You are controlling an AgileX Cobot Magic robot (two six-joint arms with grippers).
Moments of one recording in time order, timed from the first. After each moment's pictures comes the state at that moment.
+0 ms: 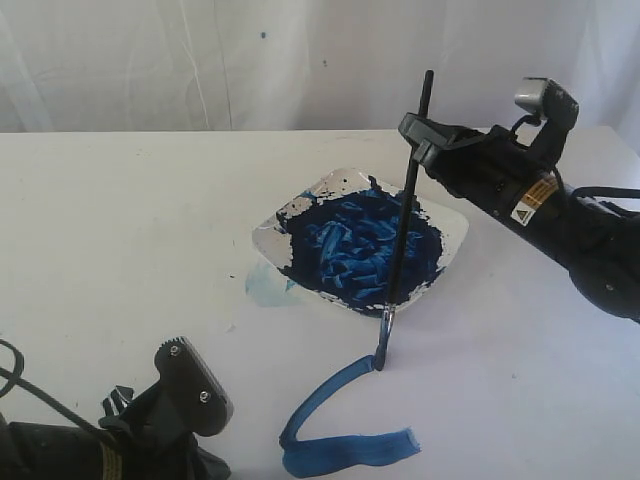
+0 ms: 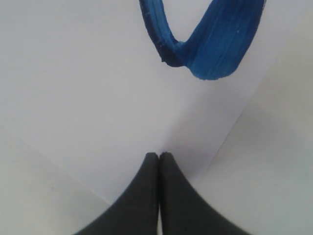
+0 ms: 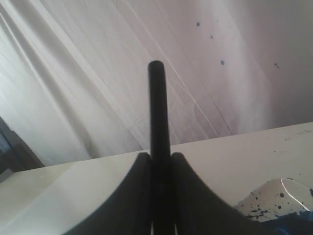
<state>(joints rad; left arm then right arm) -0.96 1.52 -0.36 -0.11 -0.14 0.11 0.30 1.88 -0.77 -0.54 -1.21 0.80</state>
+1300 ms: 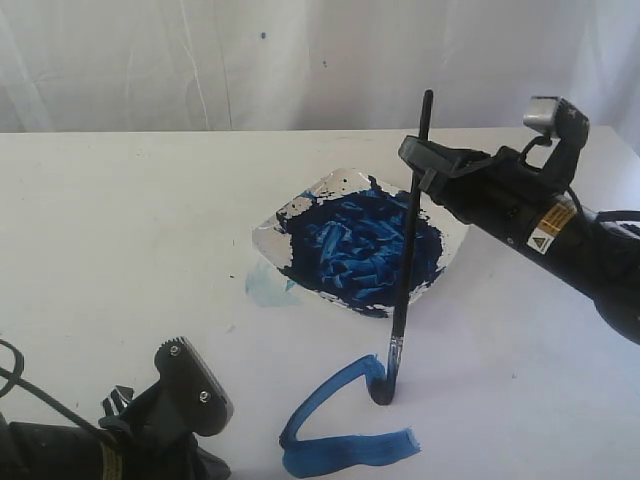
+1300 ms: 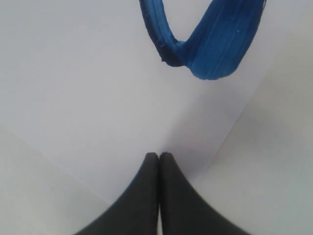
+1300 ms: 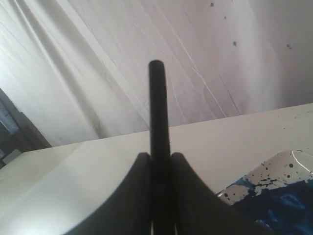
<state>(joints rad) -0.96 1.52 -0.36 -0.11 -0.14 0.11 0.30 1.79 -0.64 -0.59 -1.22 0.79</state>
